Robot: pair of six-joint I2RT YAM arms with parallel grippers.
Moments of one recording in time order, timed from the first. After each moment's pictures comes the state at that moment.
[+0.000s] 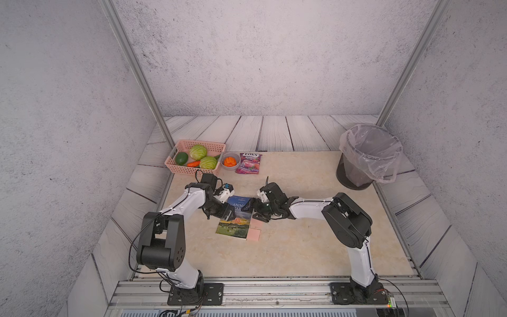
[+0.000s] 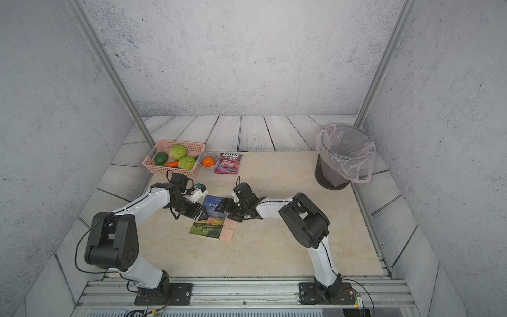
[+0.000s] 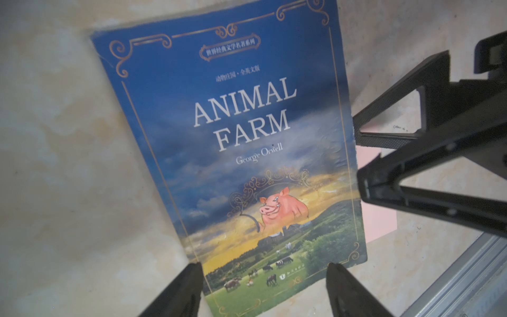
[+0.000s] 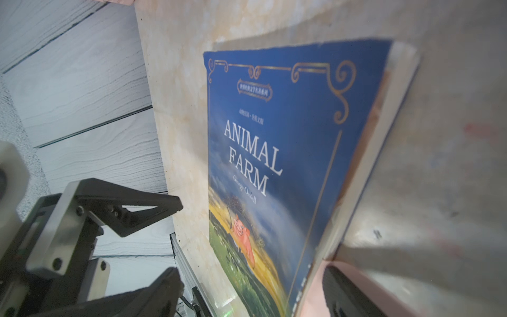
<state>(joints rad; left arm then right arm) -0.15 1.60 1.04 -0.82 0.39 0.32 0.81 2.06 1.23 0.10 -0.52 1.07</state>
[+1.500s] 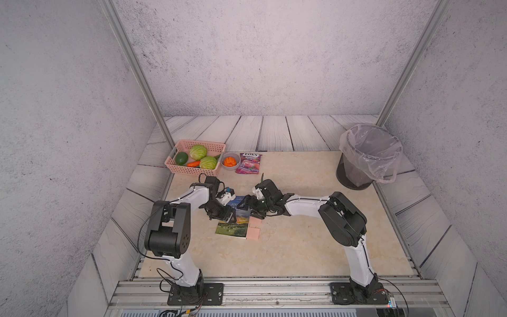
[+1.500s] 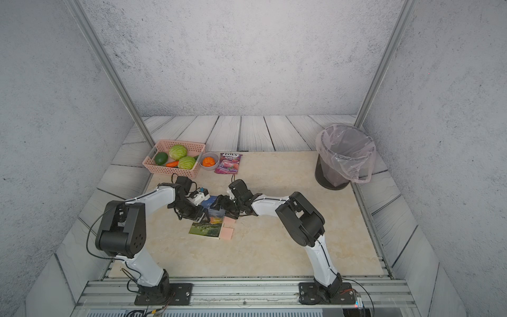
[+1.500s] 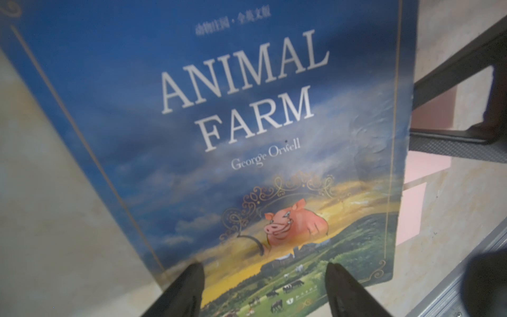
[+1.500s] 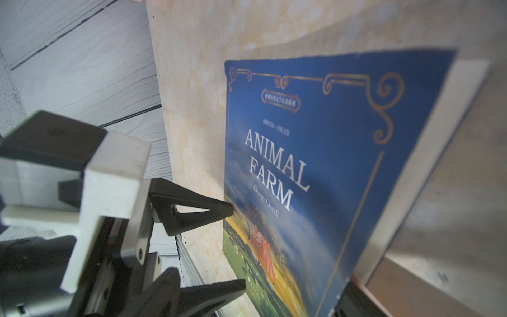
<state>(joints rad) -0.15 1.74 1.05 -0.82 0.40 0.30 0.82 2.10 1.35 0.05 -0.53 1.07</state>
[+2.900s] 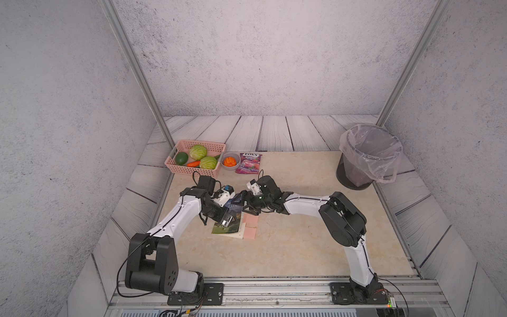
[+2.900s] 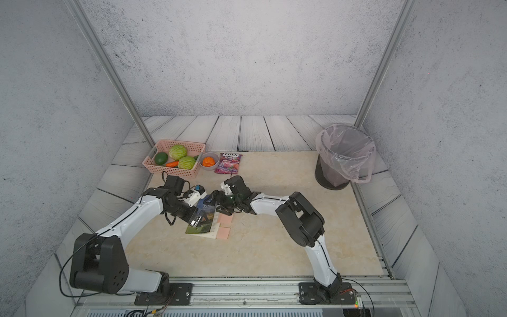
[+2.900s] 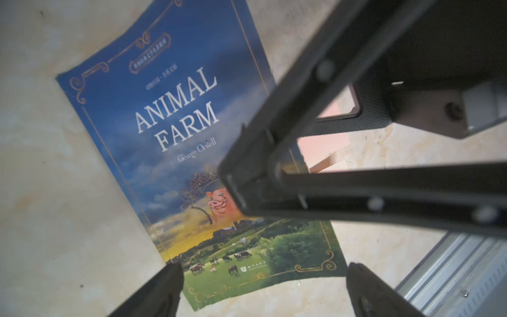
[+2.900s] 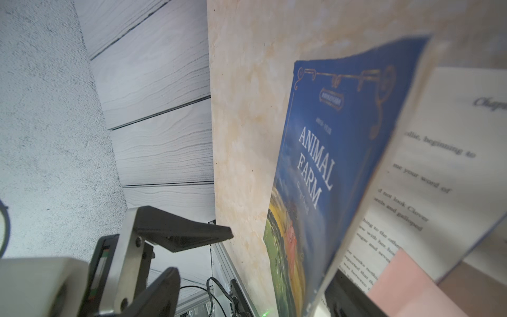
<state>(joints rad) -0.18 1.41 0.96 -0.86 0.36 0.35 0.83 2.10 1.39 0.16 -0.62 1.13</state>
